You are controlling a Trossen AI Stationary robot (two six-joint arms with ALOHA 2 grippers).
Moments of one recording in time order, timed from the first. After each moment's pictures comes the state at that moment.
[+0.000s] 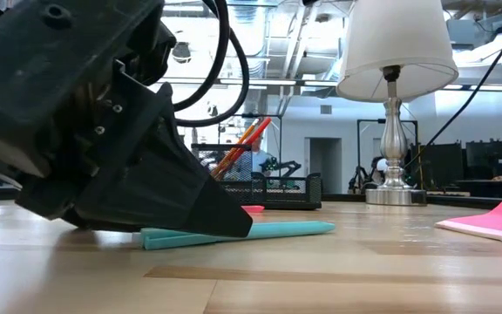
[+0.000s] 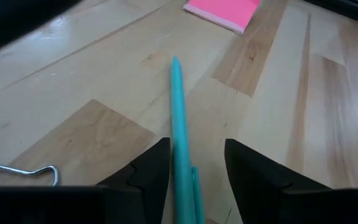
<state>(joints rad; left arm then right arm) -0.76 2.21 1.10 0.19 -0.84 -1.05 -0.06 1.33 1.21 -0.34 -0.37 -0.52</state>
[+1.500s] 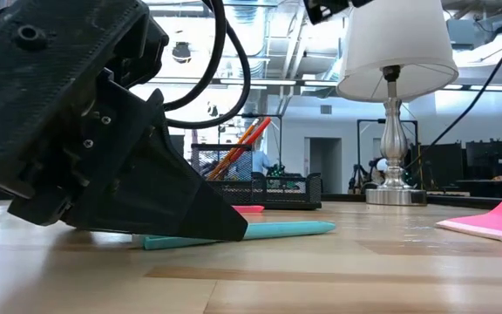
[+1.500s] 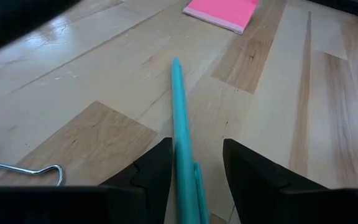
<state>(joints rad) -0.76 2.21 1.10 0.19 -0.88 -1.00 0.03 1.33 1.12 -0.36 -0.37 -0.41</state>
